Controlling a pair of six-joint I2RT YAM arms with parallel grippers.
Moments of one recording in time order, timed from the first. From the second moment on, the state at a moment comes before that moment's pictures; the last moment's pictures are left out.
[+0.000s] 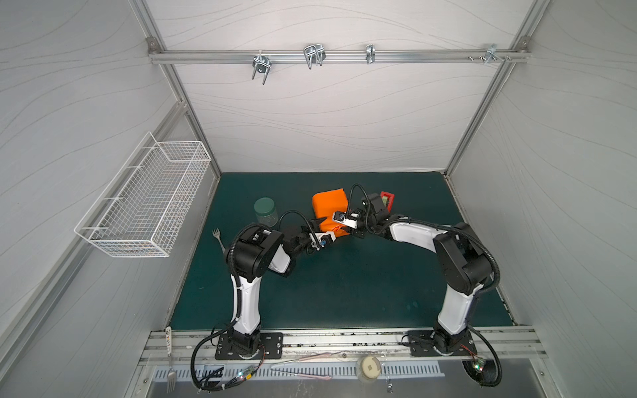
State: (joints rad) left arm -0.37 2.03 0.60 1.28 0.49 0.95; right arm 0.58 1.85 1.13 -0.01 -0.34 -0.87
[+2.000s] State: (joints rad) left arm -0.35 2.08 0.61 1.30 0.51 0.96; right arm 0.61 1.83 1.13 -0.12 -0.38 -0.91
